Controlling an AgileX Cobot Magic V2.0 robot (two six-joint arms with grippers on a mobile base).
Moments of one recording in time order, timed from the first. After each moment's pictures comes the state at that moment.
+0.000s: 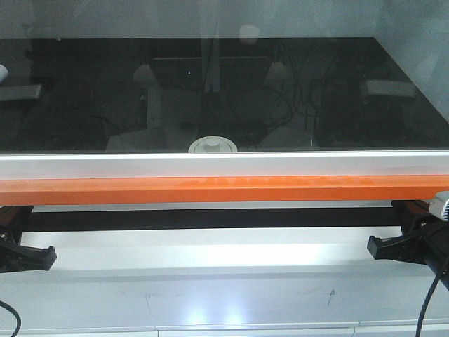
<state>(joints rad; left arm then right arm) -0.08 1.14 -0.16 0.07 -0.74 -0.07 0.10 1.14 -0.22 -0.01 -0.65 0.02</state>
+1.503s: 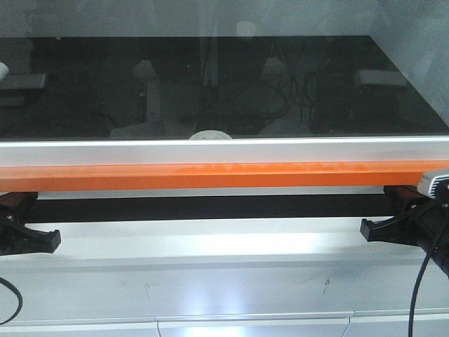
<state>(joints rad) -0.09 1.14 -0.28 0.08 -0.55 -0.05 0.10 1.20 -0.32 -0.04 -0.59 0.03</state>
